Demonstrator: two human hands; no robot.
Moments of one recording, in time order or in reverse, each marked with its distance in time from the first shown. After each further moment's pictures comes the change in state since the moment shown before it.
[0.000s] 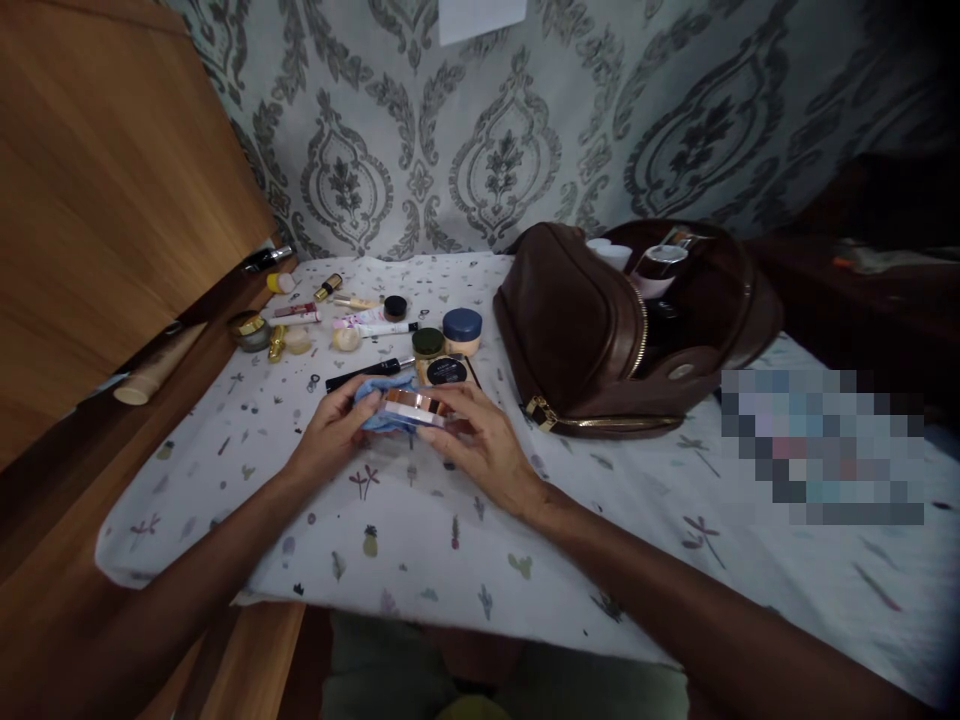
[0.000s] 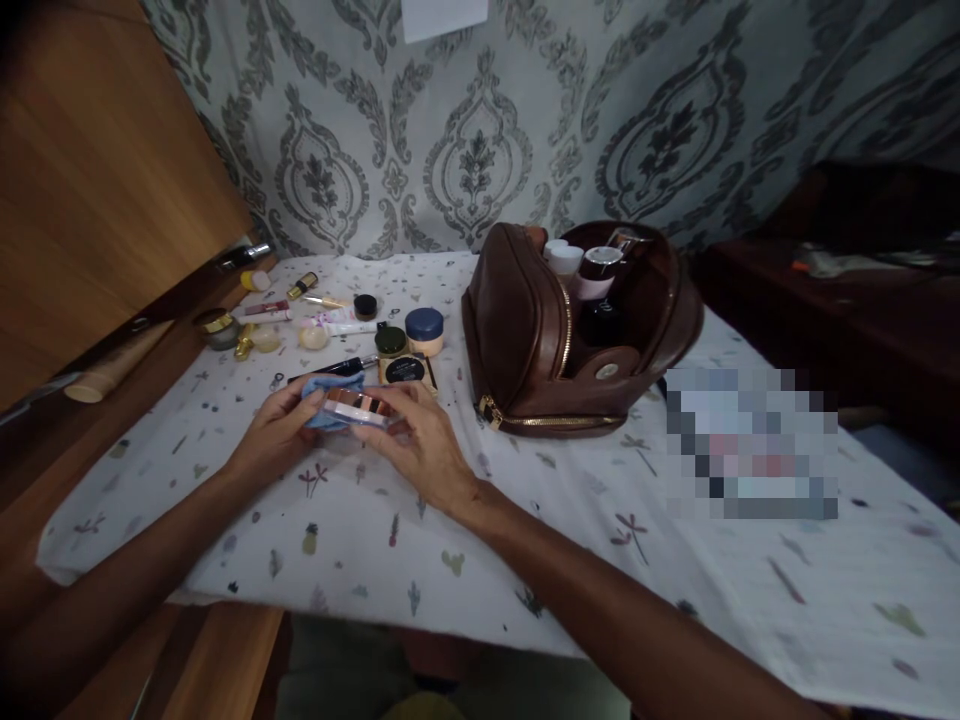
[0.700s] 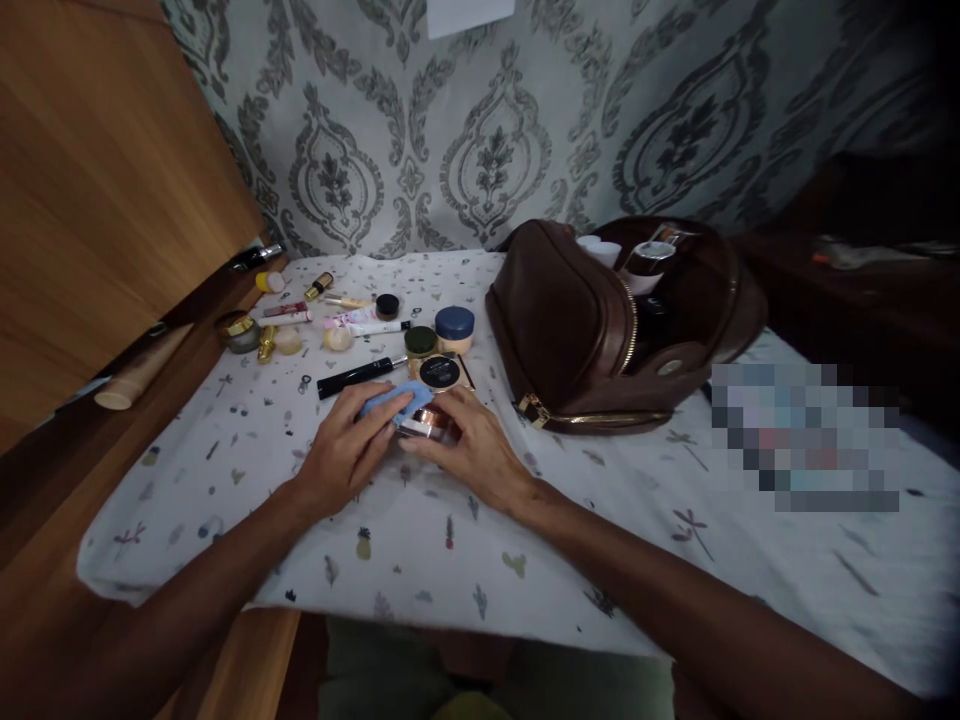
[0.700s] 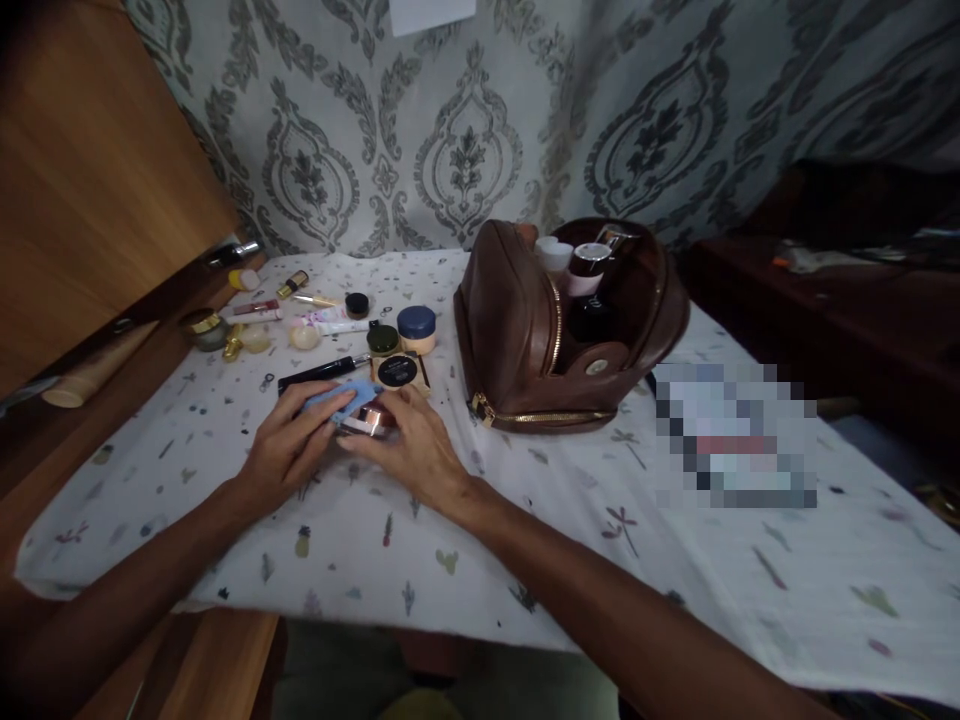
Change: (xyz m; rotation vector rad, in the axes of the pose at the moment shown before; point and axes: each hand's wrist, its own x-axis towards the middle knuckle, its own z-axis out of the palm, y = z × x) left_hand -0.017 0.006 0.007 0.942 -0.083 0.803; right_hand 0.002 0.011 0.004 -0.242 -0.019 0.020
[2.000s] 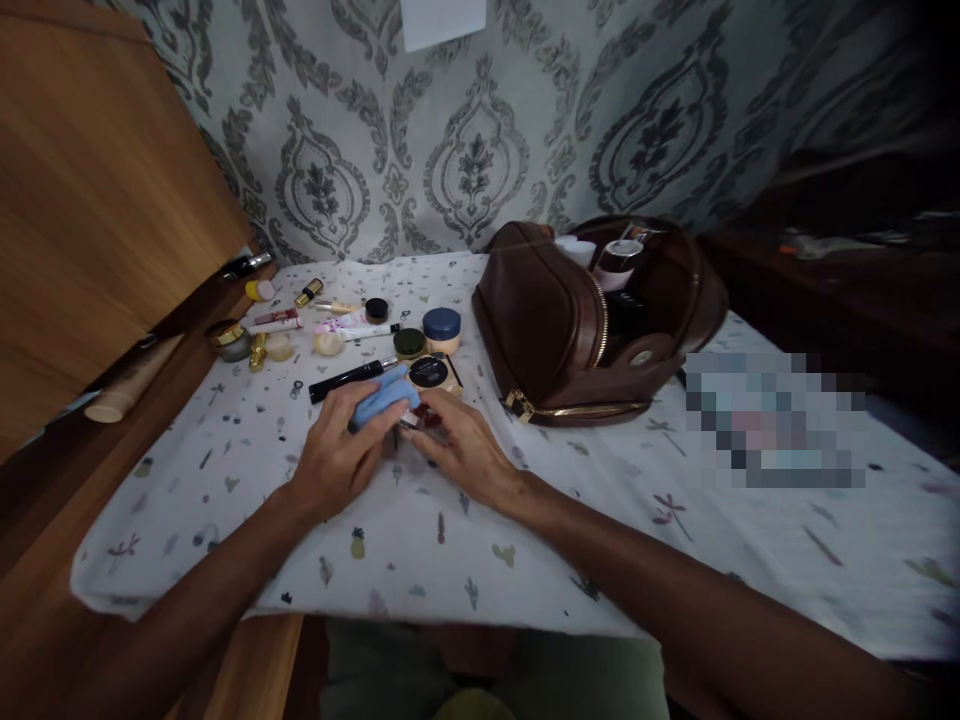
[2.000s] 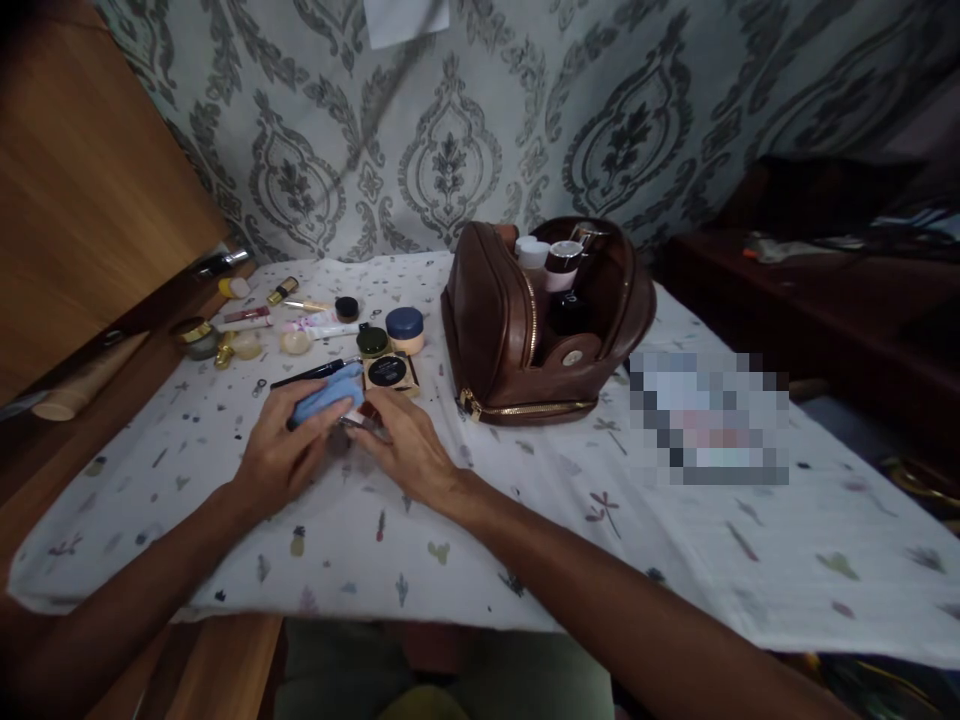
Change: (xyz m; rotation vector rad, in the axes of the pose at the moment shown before) left_hand 0.001 0.002 0.002 0.201 0.016 0.121; right_hand -0.003 -0.002 -0.002 0.050 0.001 -0.100
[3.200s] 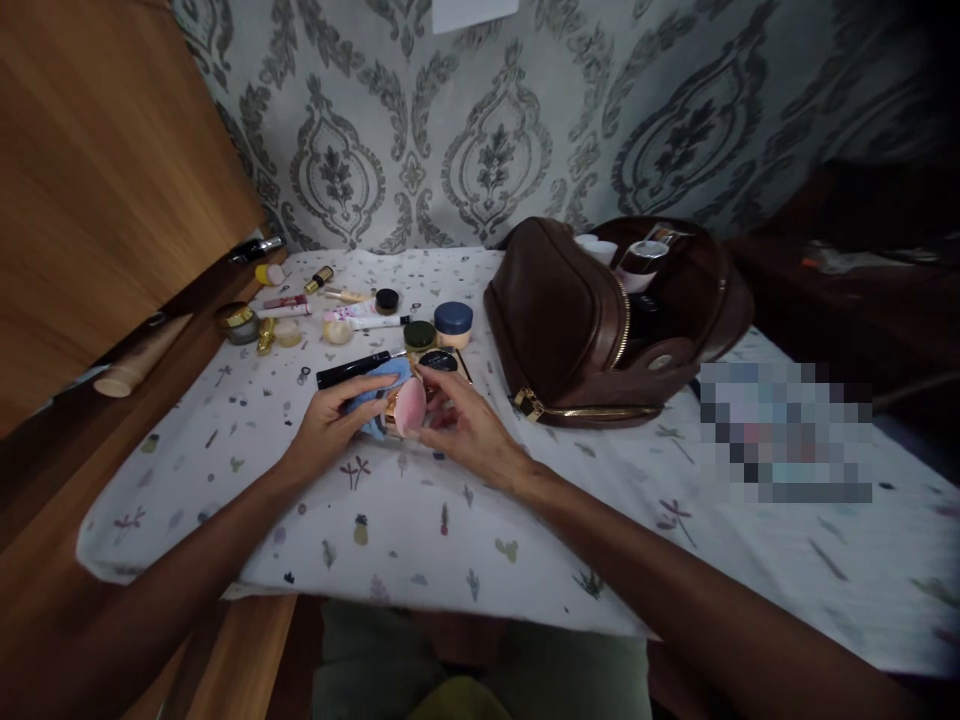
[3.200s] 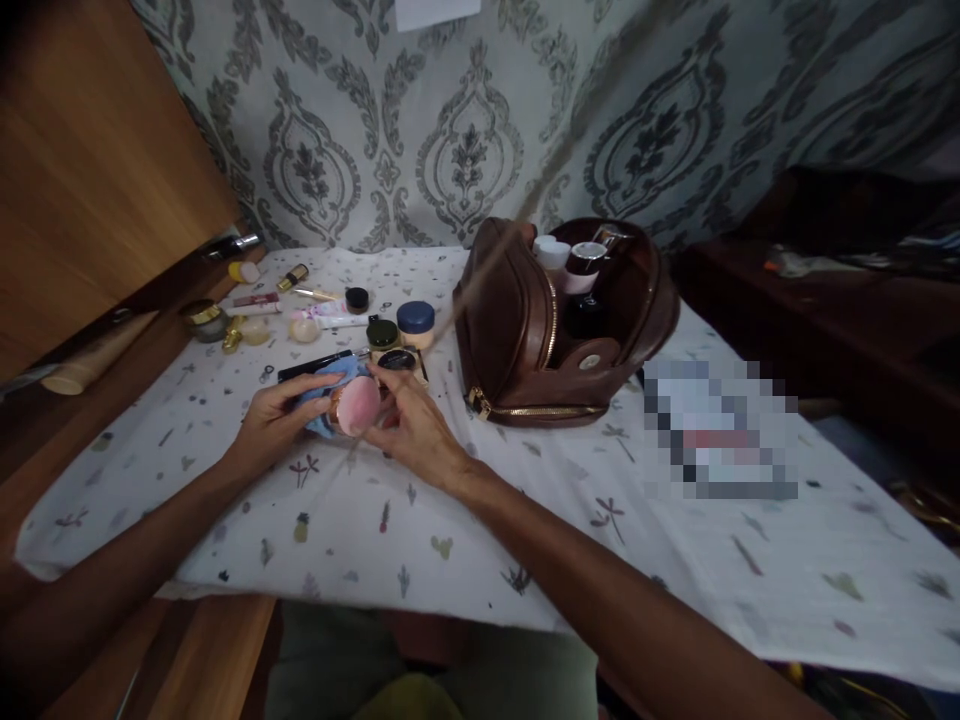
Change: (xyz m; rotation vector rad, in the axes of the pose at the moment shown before) left_hand 0.001 -0.023 0.004 -0.690 0.014 -0.629; right_hand 0.006 0.011 0.001 0.200 -0.038 0.179
